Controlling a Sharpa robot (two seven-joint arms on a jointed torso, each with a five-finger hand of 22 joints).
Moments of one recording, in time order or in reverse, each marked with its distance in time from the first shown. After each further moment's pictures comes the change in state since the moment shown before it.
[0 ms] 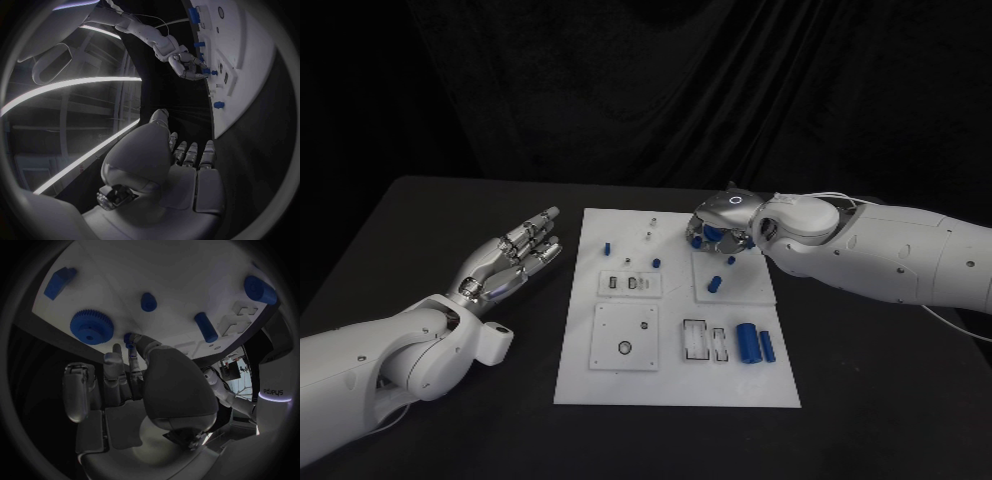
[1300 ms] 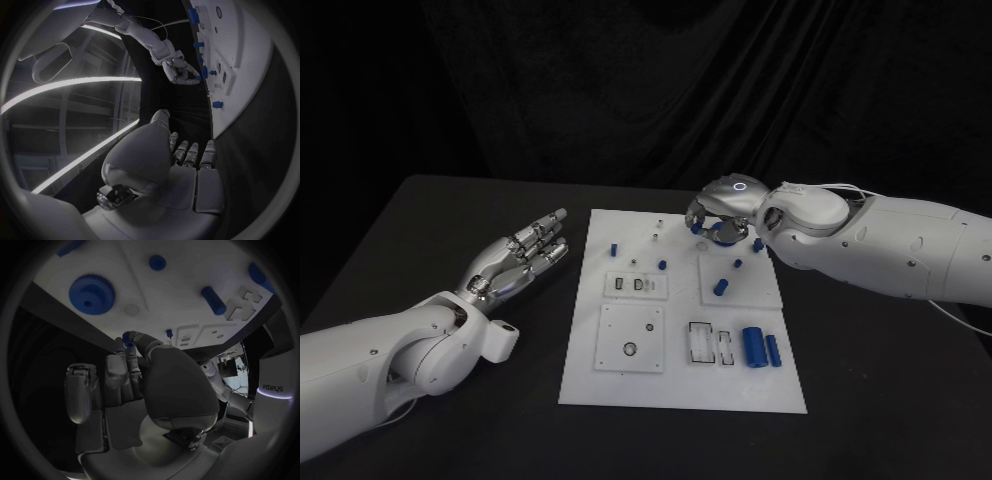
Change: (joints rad) left arm 0.000 0.004 0.000 -0.018 -0.001 0.021 0.000; left_hand 0.008 0.008 0.019 -0.014 0.000 0.004 0.011 0.004 0.001 0.019 0.027 0.003 0.005 0.000 0.017 0.000 0.000 0.000 0.006 0.016 0.004 0.003; right arm 0.040 0.017 0.010 0.014 0.028 -0.071 0.017; right_hand -0.017 0.015 0.030 -0.022 -0.005 0.126 0.052 0.049 0.066 0.315 -0.057 -0.205 -0.085 0.068 -0.049 0.018 0.074 0.000 0.002 -0.045 0.012 0.000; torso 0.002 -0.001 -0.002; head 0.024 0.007
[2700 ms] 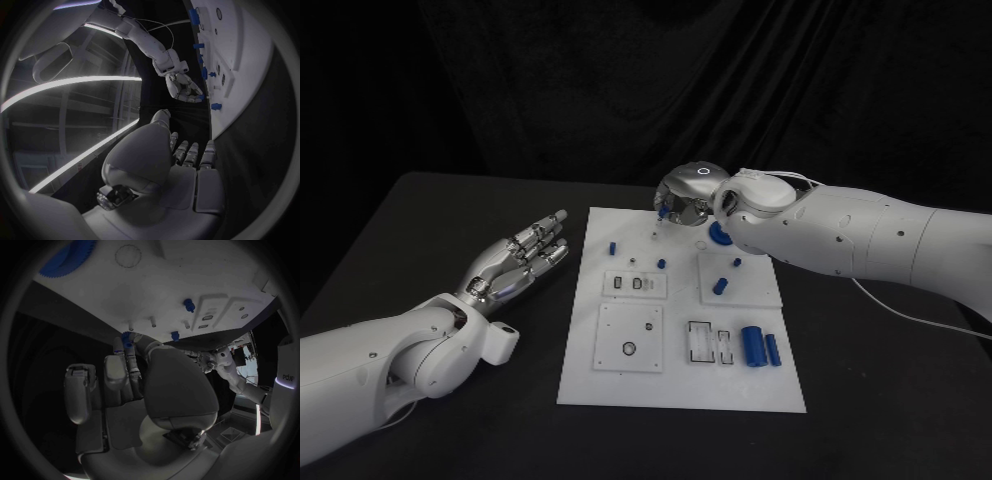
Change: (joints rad) left arm 0.000 0.016 0.000 -0.002 0.000 0.005 0.000; left_hand 0.008 0.000 0.007 -0.007 0.000 0.004 0.004 0.000 0.001 0.000 0.000 0.000 0.000 0.000 0.000 0.000 0.000 0.000 0.000 0.000 0.000 0.000; right arm -0.008 0.201 0.012 -0.208 0.142 -0.011 -0.020; right_hand 0.000 0.000 -0.004 0.001 -0.004 -0.007 0.025 -0.030 0.020 0.016 0.024 -0.074 -0.015 0.018 0.015 0.011 0.015 -0.016 0.001 0.006 0.005 0.000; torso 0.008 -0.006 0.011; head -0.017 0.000
